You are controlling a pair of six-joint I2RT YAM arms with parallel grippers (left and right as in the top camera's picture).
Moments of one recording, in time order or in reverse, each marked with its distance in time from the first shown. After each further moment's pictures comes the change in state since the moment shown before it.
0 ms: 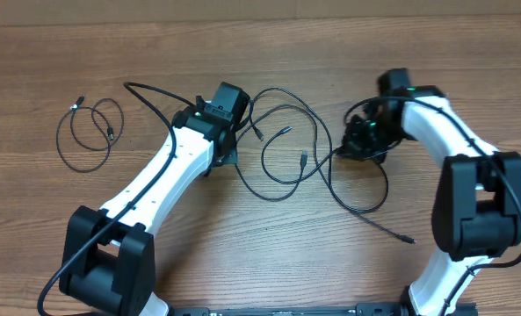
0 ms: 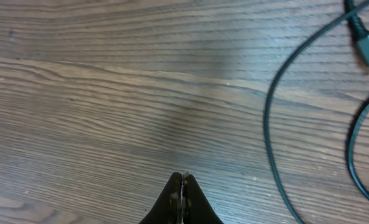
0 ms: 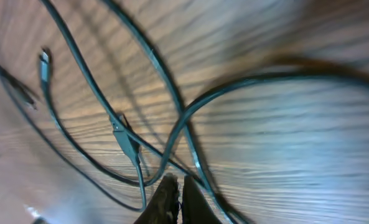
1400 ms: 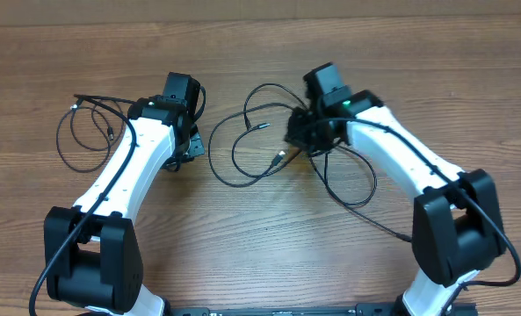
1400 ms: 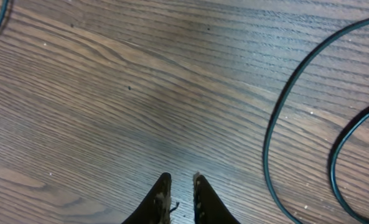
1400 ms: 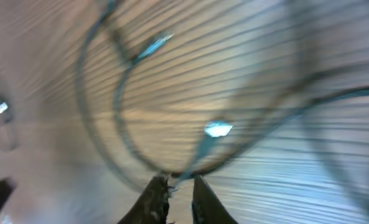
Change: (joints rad) left arm 0.211 0.000 -0.002 -0.037 0.095 -0.028; right arm 0.289 -0.082 0.049 0.179 0.162 0.199
